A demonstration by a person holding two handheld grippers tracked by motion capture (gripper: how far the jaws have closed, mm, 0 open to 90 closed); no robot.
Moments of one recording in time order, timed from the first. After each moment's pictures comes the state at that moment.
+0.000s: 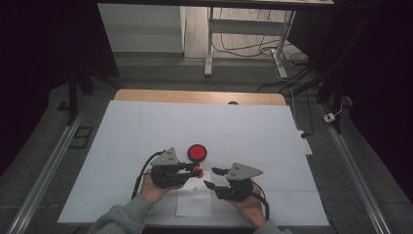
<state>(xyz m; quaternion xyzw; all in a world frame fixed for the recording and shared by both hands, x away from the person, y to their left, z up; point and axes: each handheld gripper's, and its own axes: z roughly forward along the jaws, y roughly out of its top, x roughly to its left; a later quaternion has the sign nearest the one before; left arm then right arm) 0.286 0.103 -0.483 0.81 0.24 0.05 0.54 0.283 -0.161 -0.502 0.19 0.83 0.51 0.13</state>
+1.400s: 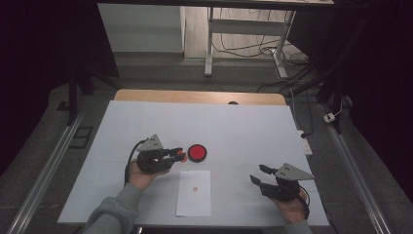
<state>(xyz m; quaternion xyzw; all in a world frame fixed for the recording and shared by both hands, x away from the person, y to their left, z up) 0.318 0.147 -0.486 0.79 0.32 0.10 0.51 0.285 -0.284 -0.497 0.29 0.80 0.48 0.20</state>
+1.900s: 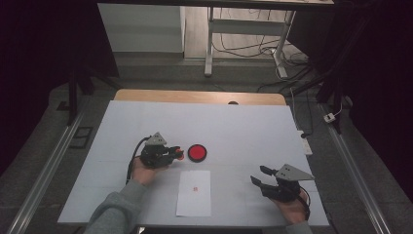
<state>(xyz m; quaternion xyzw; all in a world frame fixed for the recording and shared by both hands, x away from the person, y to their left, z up) 0.347 0.144 -0.516 0.81 0.37 0.09 0.45 0.284 -0.286 -0.500 0.30 0.80 0.47 0.20</state>
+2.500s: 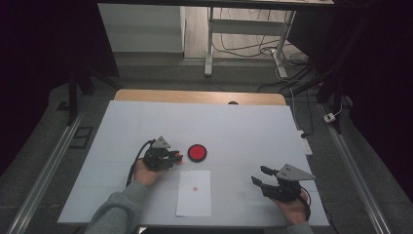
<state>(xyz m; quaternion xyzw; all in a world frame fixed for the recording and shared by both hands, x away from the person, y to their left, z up) 0.351 0.141 -0.534 0.83 0.38 0.10 0.40 0.285 -0.288 -0.501 0.30 0.80 0.47 0.20</state>
